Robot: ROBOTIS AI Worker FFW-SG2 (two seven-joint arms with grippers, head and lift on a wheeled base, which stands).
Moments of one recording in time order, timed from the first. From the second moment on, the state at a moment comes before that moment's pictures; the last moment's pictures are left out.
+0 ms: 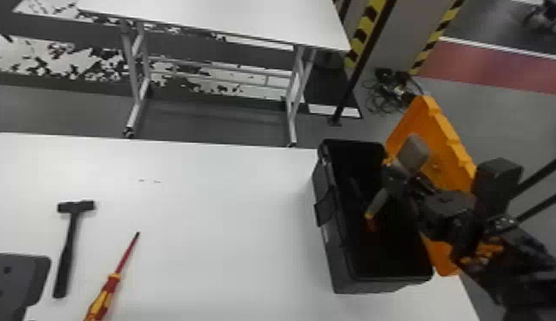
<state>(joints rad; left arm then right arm) 0.64 0.15 -0.06 -2.64 0.16 1.52 0.10 0.51 -0.29 -0.36 -2.21 -0.18 0.51 0.40</state>
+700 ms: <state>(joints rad) 0.63 0.14 -0.04 -2.63 0.15 1.49 0.07 0.53 -0.15 -0.28 -2.25 -0.45 0.75 0.54</state>
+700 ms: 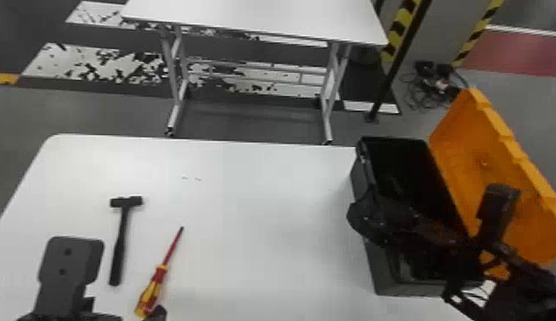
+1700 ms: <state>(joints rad) 0.63 0.14 -0.02 -2.46 0.06 1.23 -0.06 0.62 -0.09 -0.11 -2.36 -0.50 0.92 0.60</state>
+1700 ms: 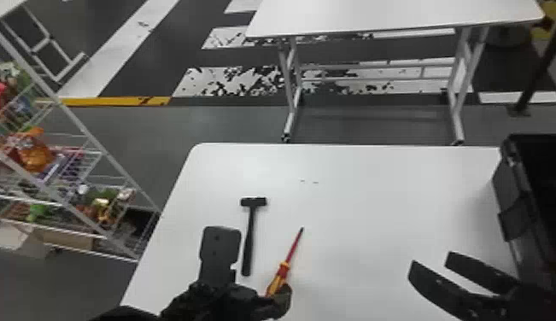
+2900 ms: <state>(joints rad) 0.40 0.10 0.08 -2.34 0.05 1.57 -0.15 0.60 -0.11 -0.08 -2.35 -0.48 0.93 0.62</state>
